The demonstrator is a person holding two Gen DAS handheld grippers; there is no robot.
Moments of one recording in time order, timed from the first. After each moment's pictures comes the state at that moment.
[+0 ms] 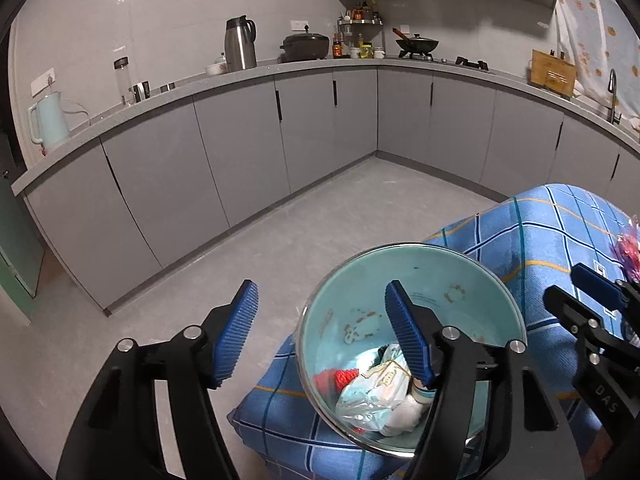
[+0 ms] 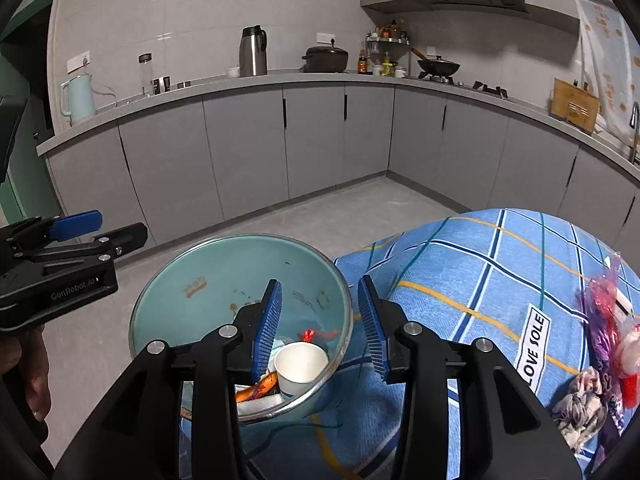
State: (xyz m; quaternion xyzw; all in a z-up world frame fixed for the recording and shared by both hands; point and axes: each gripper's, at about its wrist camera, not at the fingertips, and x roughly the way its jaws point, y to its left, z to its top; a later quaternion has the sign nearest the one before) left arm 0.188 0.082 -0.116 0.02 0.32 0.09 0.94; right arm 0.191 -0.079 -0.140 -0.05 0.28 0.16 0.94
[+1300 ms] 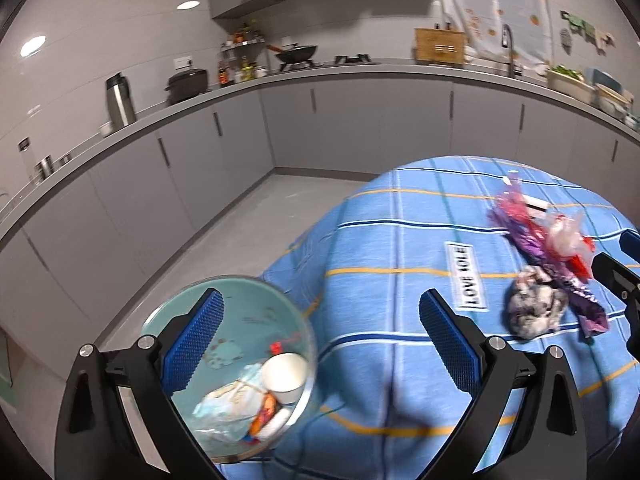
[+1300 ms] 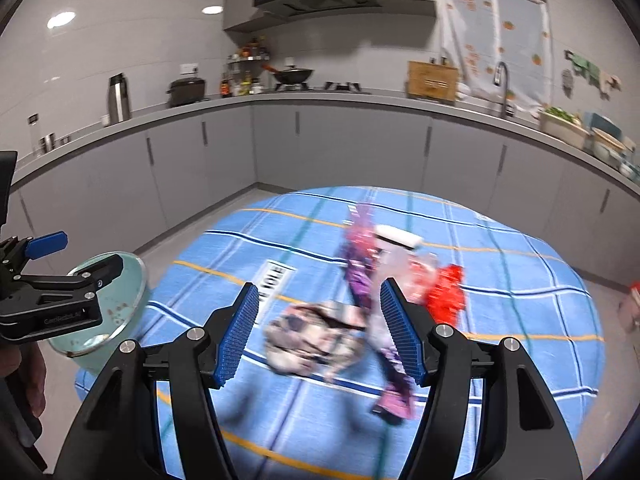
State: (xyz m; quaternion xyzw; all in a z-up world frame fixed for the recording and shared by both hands) left arm 0.180 -0.112 -0.102 0.10 0.30 -0.09 0.94; right arm 0.096 -0.282 -0.110 0.01 0.26 -0.06 0.96
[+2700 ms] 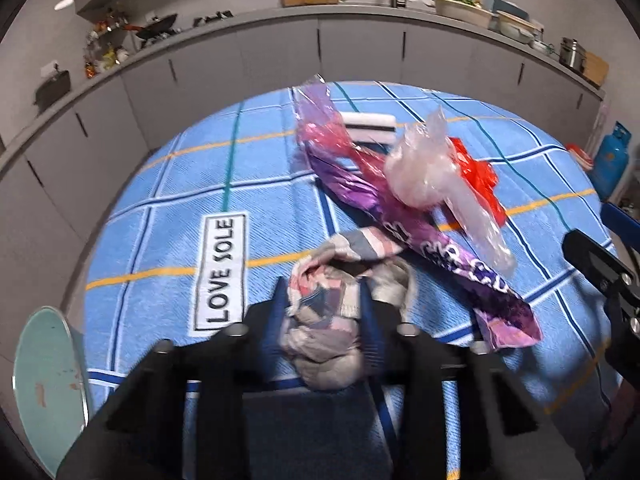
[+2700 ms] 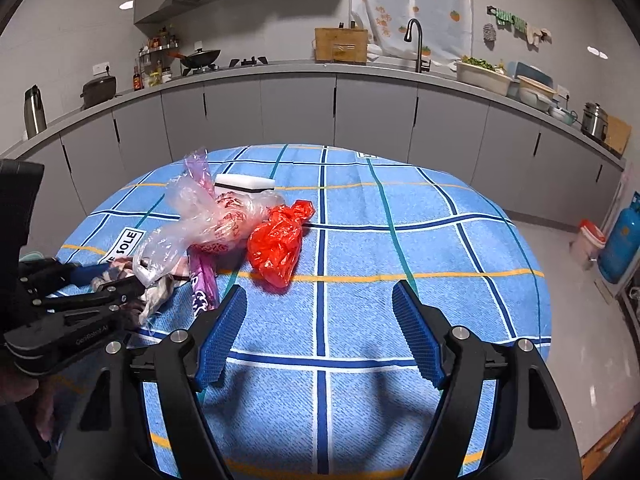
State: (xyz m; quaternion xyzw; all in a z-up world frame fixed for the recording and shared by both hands) left arm 0.200 -0.280 -0.174 0.15 0.38 -0.28 0.87; right arm 0.069 -0.384 -0.156 0.05 0.29 -0.19 0.93
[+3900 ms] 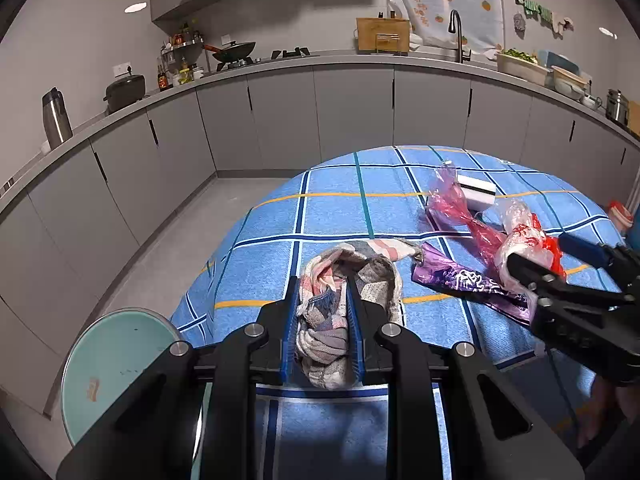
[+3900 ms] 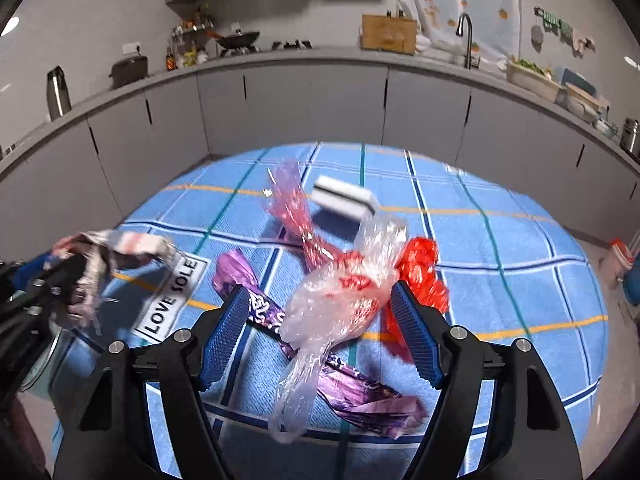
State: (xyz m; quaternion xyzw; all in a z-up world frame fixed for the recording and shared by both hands) left arm 0.211 -0.186 -0.122 0.11 0.31 -0.18 0.93; right arm 0.169 -0.330 -0.151 0.05 0.33 -0.14 0.93
